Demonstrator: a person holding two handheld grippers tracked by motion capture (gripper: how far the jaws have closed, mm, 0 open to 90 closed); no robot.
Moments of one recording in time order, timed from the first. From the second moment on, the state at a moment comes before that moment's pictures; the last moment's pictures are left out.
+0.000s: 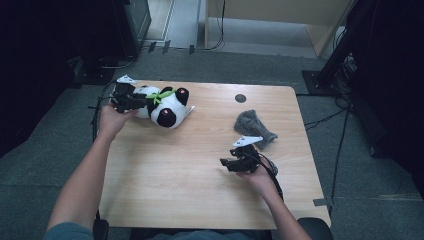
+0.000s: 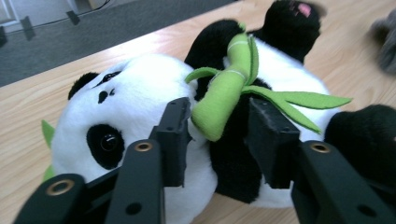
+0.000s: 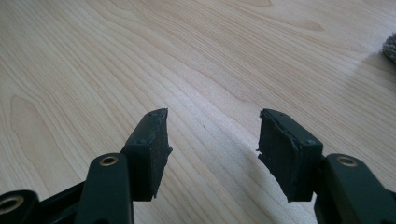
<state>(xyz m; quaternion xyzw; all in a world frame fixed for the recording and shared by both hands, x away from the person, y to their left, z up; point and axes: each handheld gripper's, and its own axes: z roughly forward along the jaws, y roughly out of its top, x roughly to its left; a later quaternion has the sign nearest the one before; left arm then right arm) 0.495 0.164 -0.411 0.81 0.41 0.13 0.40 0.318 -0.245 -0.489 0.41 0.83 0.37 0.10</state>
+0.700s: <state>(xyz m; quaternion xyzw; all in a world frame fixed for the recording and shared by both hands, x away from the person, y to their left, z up) 0.483 0.165 -0.390 0.79 0.43 0.10 0.43 0.319 -0.248 -0.488 0.41 0.83 0.37 0.10</state>
